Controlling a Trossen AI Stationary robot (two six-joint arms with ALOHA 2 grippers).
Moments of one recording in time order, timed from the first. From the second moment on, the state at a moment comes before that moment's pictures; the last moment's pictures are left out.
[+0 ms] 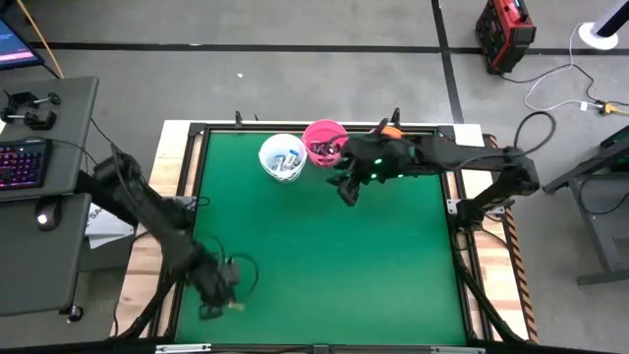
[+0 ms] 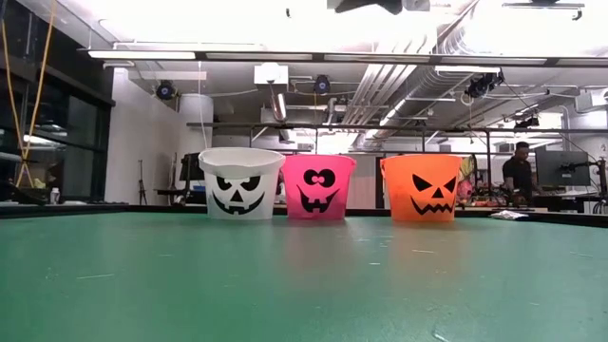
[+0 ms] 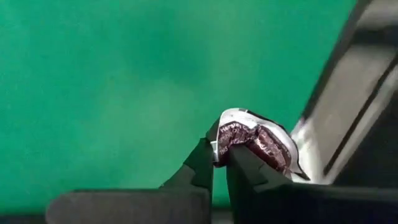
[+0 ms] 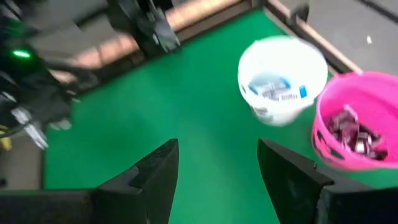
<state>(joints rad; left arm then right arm) -0.85 1.48 0.93 -0.82 0.24 -1.10 0.00 1.54 1.65 -0.81 0.15 0.41</state>
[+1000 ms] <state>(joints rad) 0.36 1.72 1.40 -0.40 -0.34 -0.04 0.00 1.35 1.65 -0.82 0.66 0.59</state>
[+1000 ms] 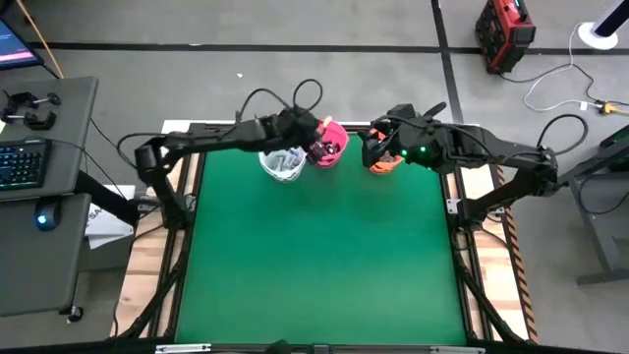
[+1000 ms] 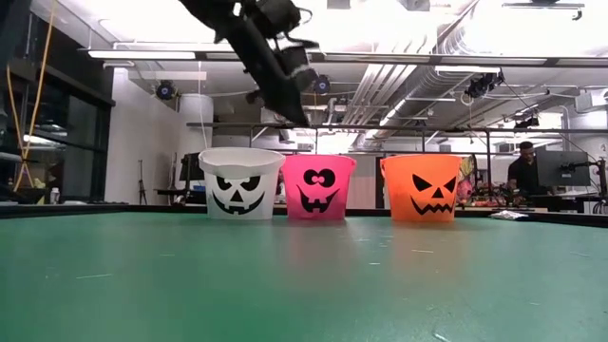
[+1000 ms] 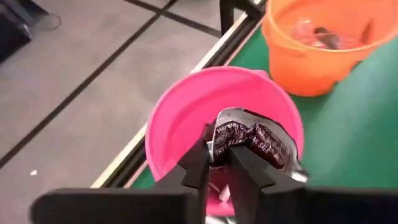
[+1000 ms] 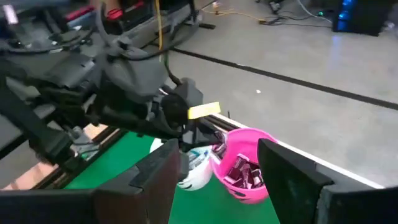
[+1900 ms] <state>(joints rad) 0.60 1.72 1.49 -0.30 0.22 -0.31 -0.91 1.55 1.65 -1.05 0.22 0.52</state>
